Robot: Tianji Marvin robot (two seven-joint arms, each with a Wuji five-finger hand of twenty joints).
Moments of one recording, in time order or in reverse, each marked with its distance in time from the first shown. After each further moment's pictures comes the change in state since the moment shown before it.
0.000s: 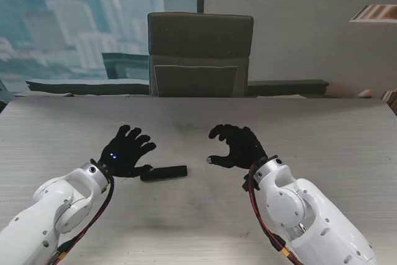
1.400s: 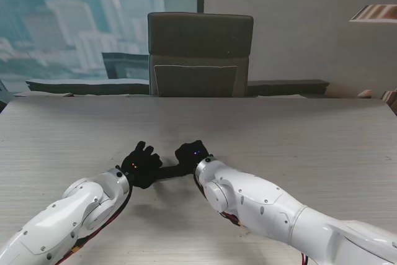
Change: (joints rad) left arm -0.221 0.031 0.345 0.222 0.009 0.147 -0.085; right arm 0.613 -0.187 -0.828 0.639 -0.001 0.334 -0.119; left_hand 0.144 -0.226 0.330 -0.184 0.145 0.134 0.466 0.060 0.133 -0.039 0.107 0.050 0.034 -0.001 0.047 0.000 0.013 -0.001 0.015 0.000; right_hand 0.239 0.124 0.193 -0.071 0.649 0.080 0.360 -0.107 0.560 -0.025 0.210 0.036 0.365 0.014 0.418 0.084 0.244 -0.003 0.282 0.107
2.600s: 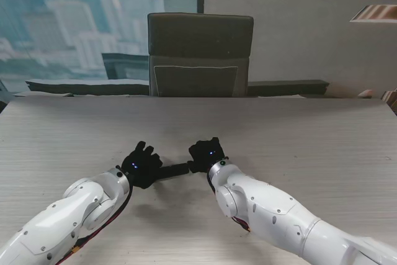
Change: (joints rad) left arm -0.001 -0.001 0.001 -0.002 -0.001 0.002 -0.005; right arm -0.096 0.057 0.119 -0.055 -0.071 0.076 -0.071; left_hand -0.001 0.000 -0.001 0.000 0.000 0.000 0.000 0.000 0.001 0.000 0.000 0.000 0.000 0.000 0.000 0.000 0.000 0.000 0.000 0.000; right_hand -0.077 0.125 -0.144 0.071 -0.195 -0.117 -0.225 0.011 -0.228 0.013 -0.023 0.013 -0.114 -0.015 -0.054 0.029 -0.068 -0.015 -0.034 -0.005
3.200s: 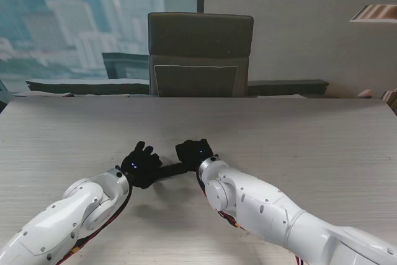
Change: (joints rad) left arm 0.006 -0.001 -0.006 -0.002 0.000 0.004 0.001; right arm 0.048 -0.087 -0.022 0.103 0.143 -0.077 0.019; left_hand 0.000 0.000 -0.003 0.000 0.000 0.000 0.000 0.000 0.001 0.000 0.000 0.000 0.000 0.000 0.000 0.000 0.000 0.000 0.000 0.000; right_hand -0.032 -0.173 0.093 -0.005 -0.234 -0.032 0.058 0.098 -0.226 -0.026 0.000 0.006 -0.115 -0.099 0.021 0.054 -0.056 -0.020 -0.030 -0.028
